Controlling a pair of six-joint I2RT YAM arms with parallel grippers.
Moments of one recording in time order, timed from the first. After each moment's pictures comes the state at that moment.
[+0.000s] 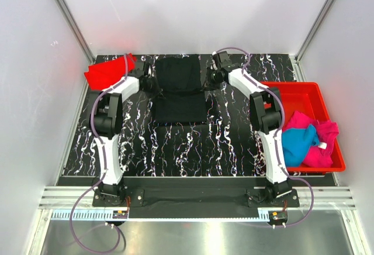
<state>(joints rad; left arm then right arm) -0.17 2.11 1.53 -0.44 0.33 -0.62 0.36 2.34 1.94 -0.51 -0.30 0.51</state>
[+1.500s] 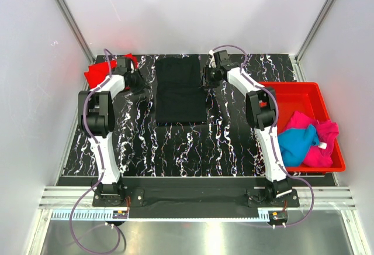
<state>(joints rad) -0.02 2.13 1.58 -0.38 0.25 -0.56 0.33 2.50 2.15 -0.52 -0.36 0.37</state>
